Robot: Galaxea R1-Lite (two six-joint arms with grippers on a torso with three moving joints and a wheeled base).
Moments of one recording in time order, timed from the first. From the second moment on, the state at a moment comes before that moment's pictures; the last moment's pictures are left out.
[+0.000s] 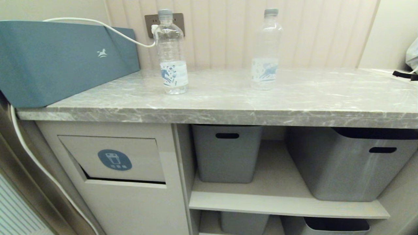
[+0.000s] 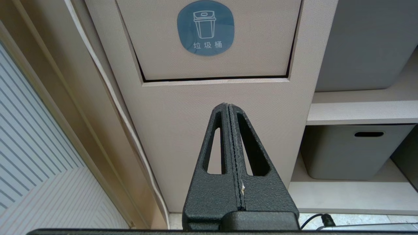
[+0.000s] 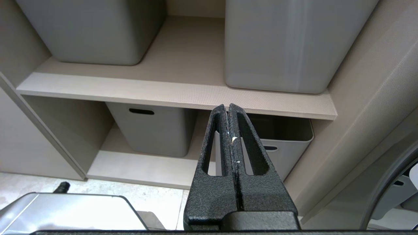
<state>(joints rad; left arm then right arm) 0.01 0.00 0.00 0.00 -0.01 0.08 0.00 0.00 -0.11 0.27 0.00 -0.01</state>
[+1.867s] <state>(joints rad) 0.01 0.01 -0.05 0.00 -0.05 0.06 0.00 0.00 -0.11 0.27 0.00 -0.02</state>
